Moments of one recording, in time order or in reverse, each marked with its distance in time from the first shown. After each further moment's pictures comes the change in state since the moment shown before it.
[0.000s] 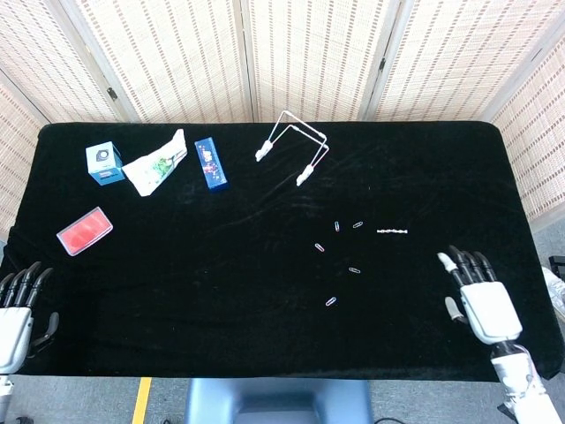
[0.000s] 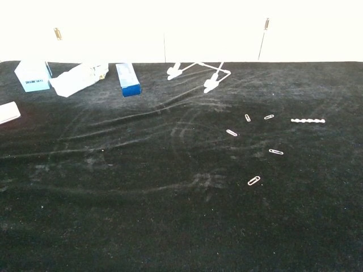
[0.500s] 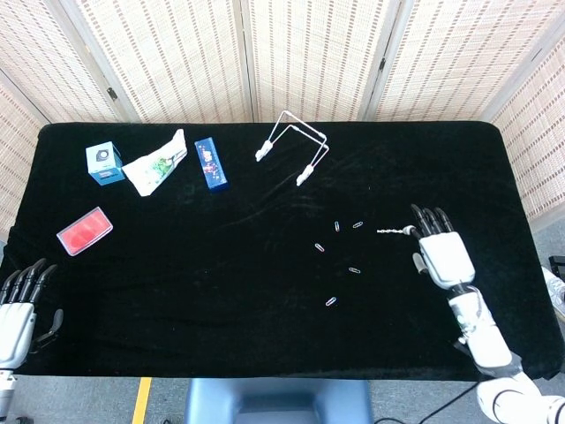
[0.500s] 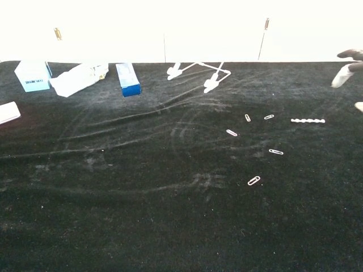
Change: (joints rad) left arm -0.020 0.008 -0.003 0.000 0.000 -0.037 -0.079; right arm 0.249 -0.129 0.164 0.101 0.228 -0.245 -0.224
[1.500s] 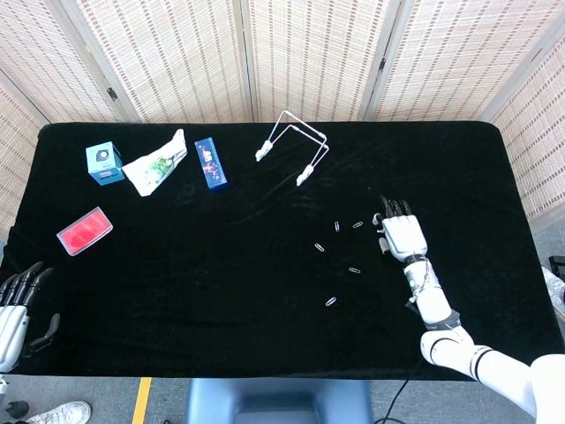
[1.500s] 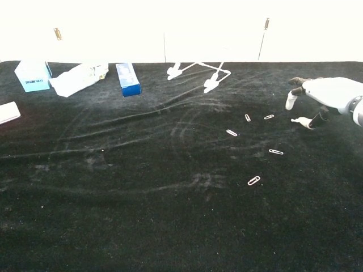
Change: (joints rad) left arm 0.004 0.042 0.018 0.004 0.011 -0.013 -0.110; right arm 0.229 -0.313 0.037 0.428 0.203 -0.218 0.042
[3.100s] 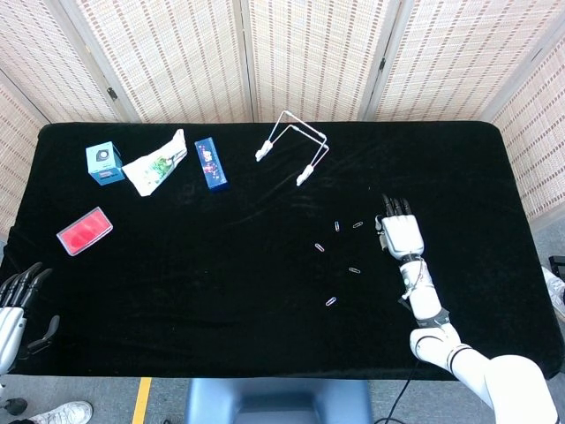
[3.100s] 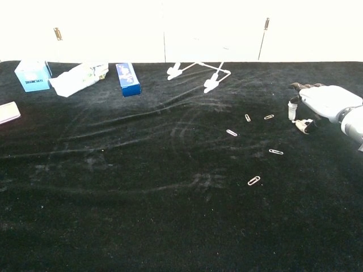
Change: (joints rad) left arm 0.003 0.016 0.012 0.013 0.038 0.020 -0.073; right arm 0.031 -0.206 -0.019 0.367 -0.088 0.023 0.165
